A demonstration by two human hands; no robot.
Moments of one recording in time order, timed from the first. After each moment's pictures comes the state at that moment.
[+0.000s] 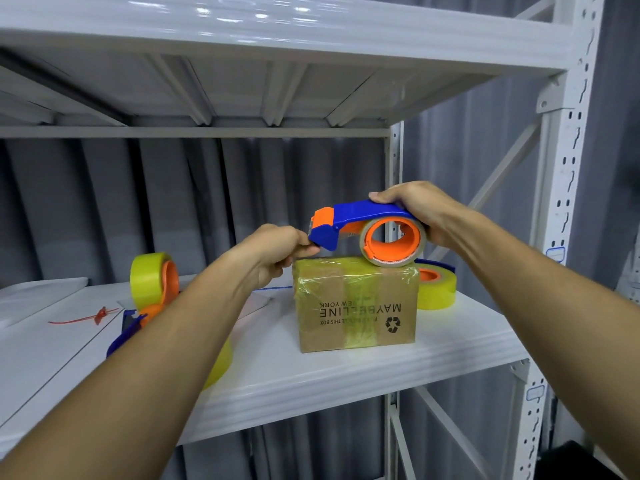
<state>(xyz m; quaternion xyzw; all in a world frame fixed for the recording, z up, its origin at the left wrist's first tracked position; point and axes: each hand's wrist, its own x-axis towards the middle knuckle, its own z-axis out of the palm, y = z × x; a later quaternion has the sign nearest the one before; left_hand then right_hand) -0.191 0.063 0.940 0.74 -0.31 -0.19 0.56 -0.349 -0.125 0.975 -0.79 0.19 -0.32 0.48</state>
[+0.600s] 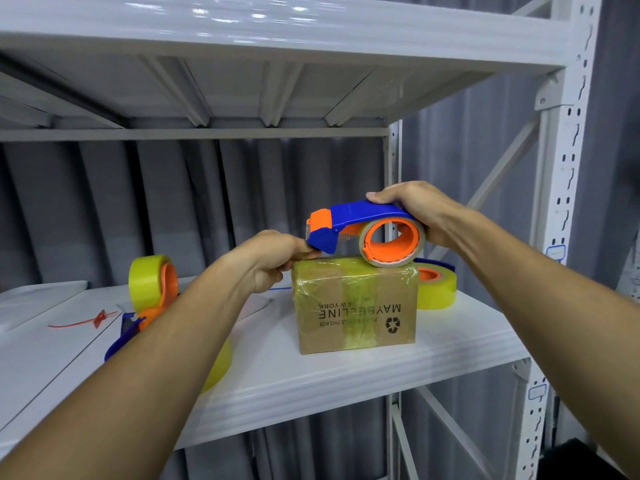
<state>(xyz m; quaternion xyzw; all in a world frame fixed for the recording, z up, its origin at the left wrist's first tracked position) -0.182 0.057 0.931 0.74 -0.32 -0.20 0.55 -0.349 -0.126 0.974 -0.80 0.16 -0.31 0.49</state>
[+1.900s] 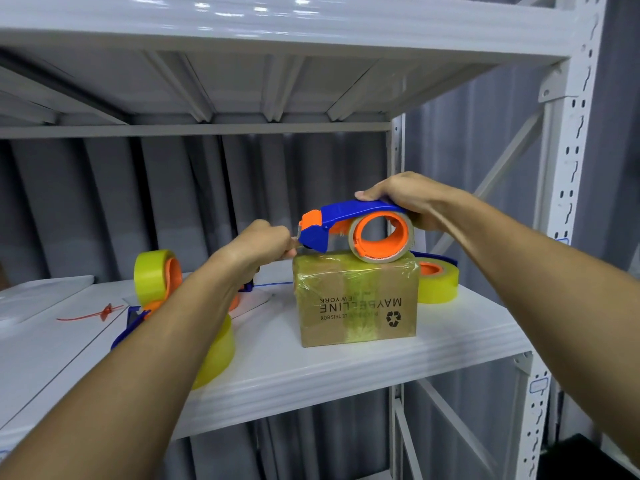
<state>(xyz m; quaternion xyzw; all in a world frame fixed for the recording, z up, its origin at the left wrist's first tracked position) -0.193 0.074 0.943 0.83 -0.34 -0.05 0.44 -0.331 -0.128 0.987 -0.84 0.20 -0.25 0.44</state>
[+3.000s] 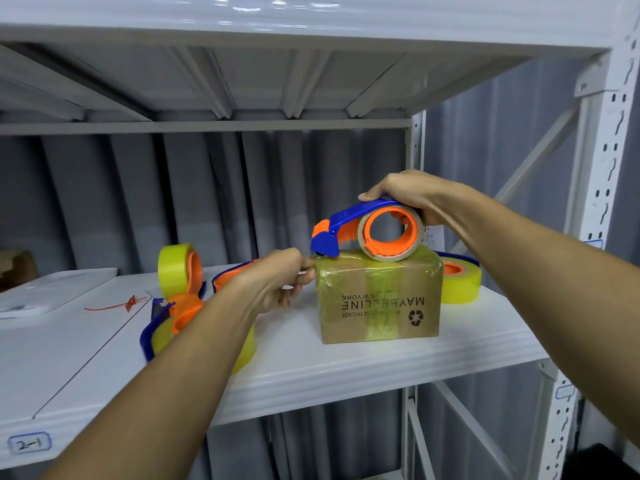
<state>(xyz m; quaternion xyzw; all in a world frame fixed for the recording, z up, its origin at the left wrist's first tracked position) -0.168 0.080 0.897 0.77 -0.22 -0.27 0.53 -0.315 -0.099 0.993 -0.85 0.25 -0.23 0.40</state>
